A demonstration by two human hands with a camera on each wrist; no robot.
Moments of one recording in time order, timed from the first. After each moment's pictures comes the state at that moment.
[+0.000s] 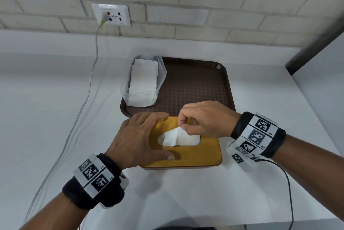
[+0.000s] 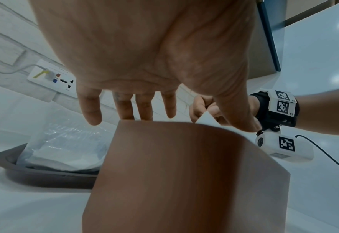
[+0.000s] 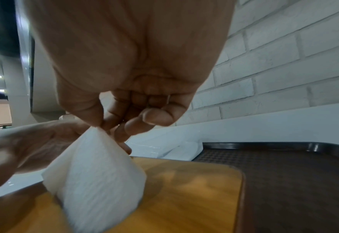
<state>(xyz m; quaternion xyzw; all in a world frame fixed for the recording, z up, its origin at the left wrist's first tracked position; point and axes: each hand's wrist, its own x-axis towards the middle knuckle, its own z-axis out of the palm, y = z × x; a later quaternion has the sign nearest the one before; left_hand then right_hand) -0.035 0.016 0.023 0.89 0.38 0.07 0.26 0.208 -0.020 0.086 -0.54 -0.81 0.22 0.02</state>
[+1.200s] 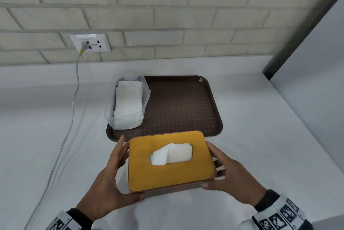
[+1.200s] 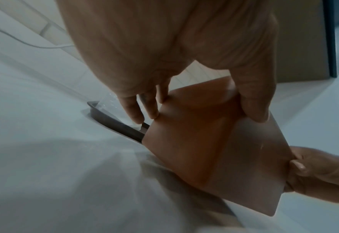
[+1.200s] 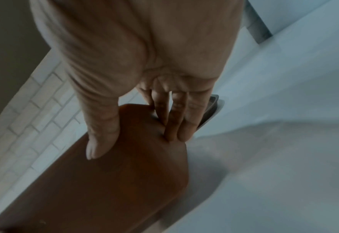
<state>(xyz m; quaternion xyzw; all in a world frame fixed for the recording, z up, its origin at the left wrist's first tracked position) -0.077 0.002 -0.004 0.77 0.35 0.17 0.50 0.239 -0.146 0.023 -0.71 -0.50 0.41 0.27</state>
